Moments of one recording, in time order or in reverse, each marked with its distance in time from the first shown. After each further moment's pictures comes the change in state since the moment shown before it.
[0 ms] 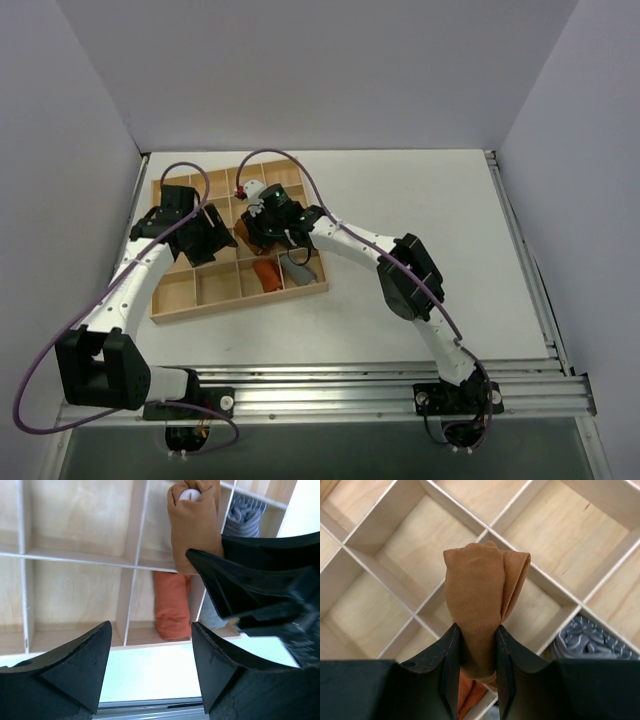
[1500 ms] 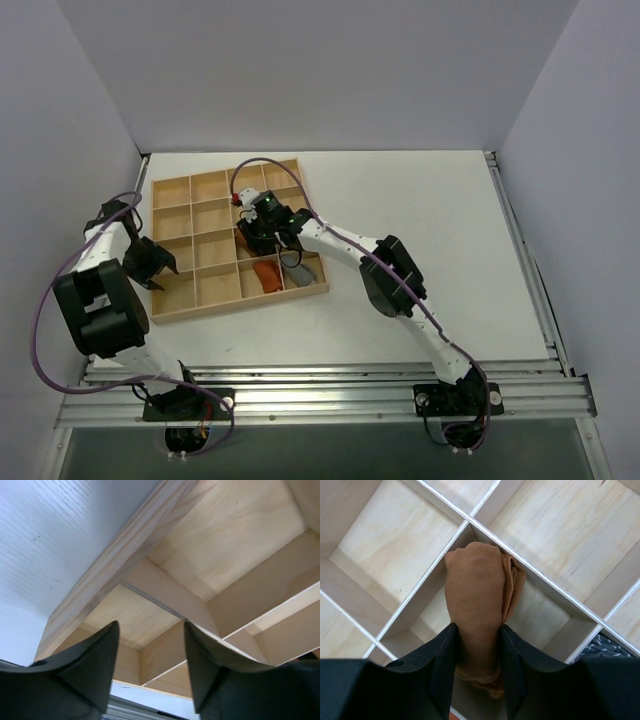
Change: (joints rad) left arm 0.495 0.336 0.064 -0.161 -0.061 0.015; right arm 0.003 0.190 0.187 -0.084 0.036 0.000
